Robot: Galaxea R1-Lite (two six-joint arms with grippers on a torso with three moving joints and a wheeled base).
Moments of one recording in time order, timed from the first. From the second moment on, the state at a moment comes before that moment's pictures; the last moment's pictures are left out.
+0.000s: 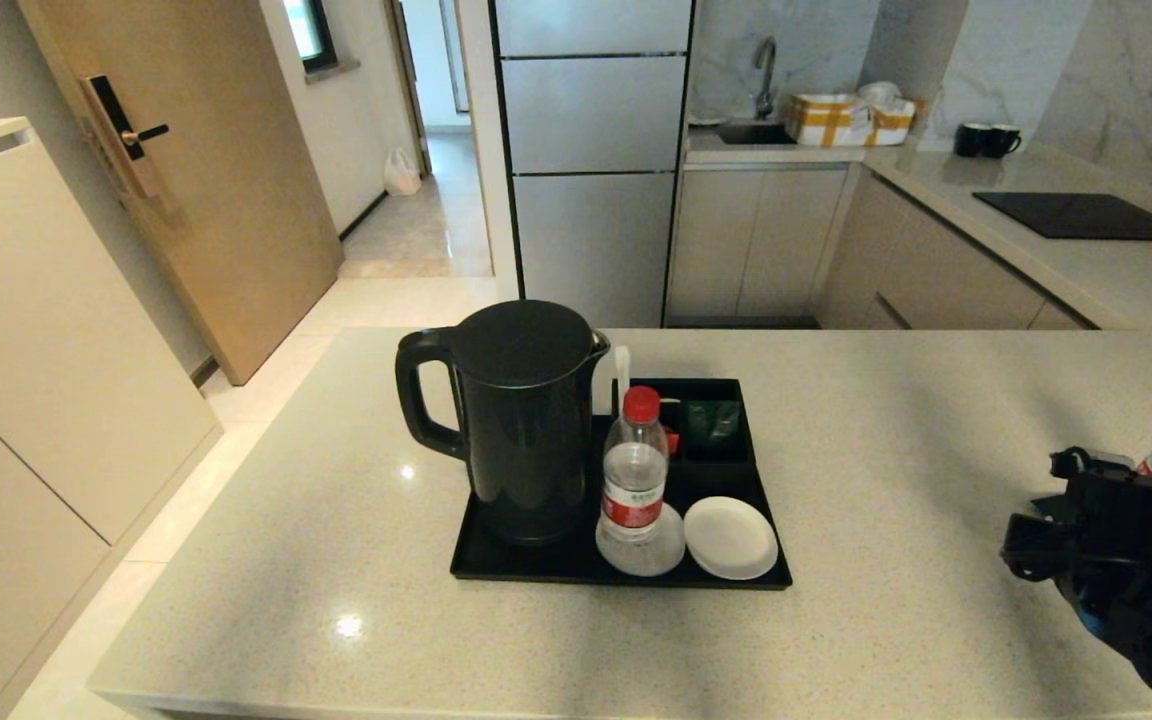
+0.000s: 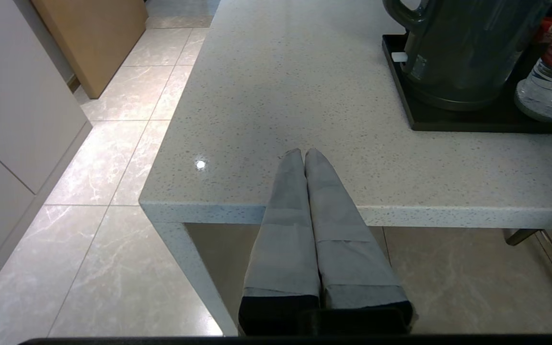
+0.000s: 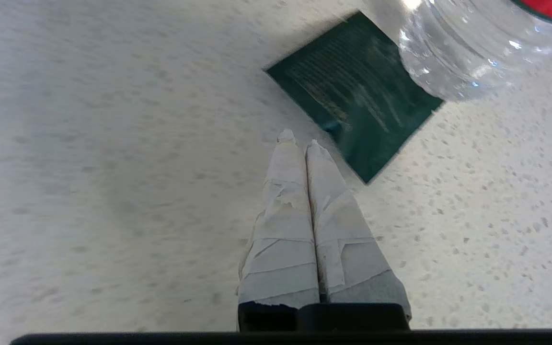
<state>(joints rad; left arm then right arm) 0.01 0.00 0.00 0.00 0.00 0.02 -0.18 2.21 -0.38 -1.36 -0.43 0.04</state>
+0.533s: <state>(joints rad) 0.01 0.00 0.00 0.00 0.00 0.02 -0.19 2.23 -0.41 -1.35 -0.43 0.04</state>
